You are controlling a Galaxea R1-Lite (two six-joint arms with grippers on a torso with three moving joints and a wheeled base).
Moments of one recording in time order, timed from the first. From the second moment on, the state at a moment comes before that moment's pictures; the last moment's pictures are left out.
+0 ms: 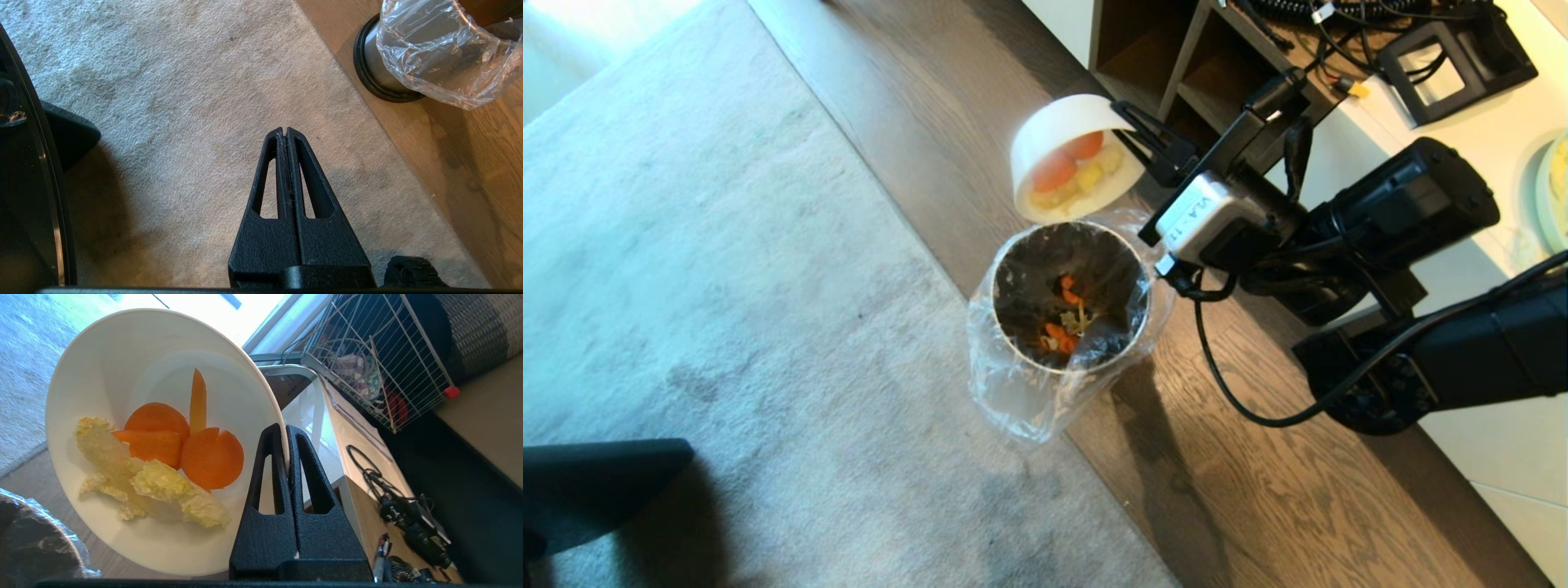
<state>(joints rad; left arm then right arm) 0.00 0.00 0.00 -0.01 0.01 -0.08 0.60 1.93 -1.11 -1.52 0.40 -1.17</state>
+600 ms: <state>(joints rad) 0.00 0.00 0.00 -0.01 0.01 -0.08 0.63 1.88 -1.06 -1.52 0.40 -1.28</state>
